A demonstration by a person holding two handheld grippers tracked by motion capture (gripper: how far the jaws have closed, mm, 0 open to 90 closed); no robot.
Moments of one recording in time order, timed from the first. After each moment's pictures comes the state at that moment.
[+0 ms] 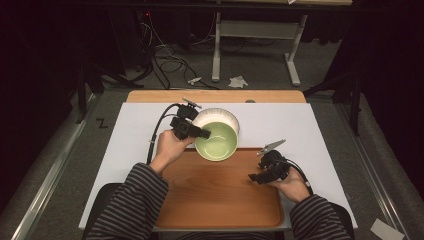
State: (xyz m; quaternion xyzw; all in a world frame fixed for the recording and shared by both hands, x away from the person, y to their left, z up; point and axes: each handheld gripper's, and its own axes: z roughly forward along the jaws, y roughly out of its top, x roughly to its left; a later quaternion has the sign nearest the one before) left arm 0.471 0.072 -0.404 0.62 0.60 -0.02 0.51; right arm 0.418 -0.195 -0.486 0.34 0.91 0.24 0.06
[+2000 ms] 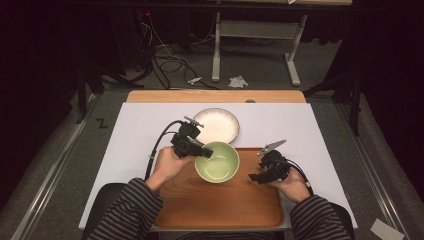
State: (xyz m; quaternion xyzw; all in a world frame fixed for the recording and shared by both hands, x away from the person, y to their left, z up) left arm 0.429 0.066 -0.426 0.65 0.58 -0.06 0.49; right arm 0.416 -0.195 -0.484 0.34 0.91 0.24 0.06
